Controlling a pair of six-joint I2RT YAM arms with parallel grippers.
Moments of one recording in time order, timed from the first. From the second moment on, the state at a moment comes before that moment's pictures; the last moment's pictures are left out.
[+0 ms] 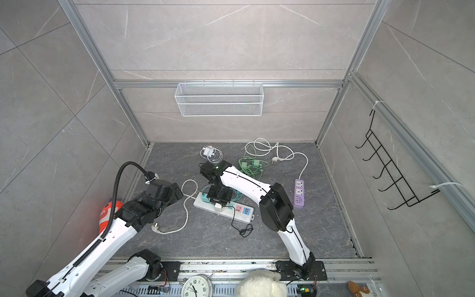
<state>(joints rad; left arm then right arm) -0.50 0.91 0.85 -0.78 -0.47 -0.79 0.86 2.20 2.00 -1.32 -0.17 1.04</state>
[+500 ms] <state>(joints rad) -0.50 0.92 0.85 -0.79 -0.49 -0.79 0.83 2.20 2.02 -1.37 -0.19 1.06</state>
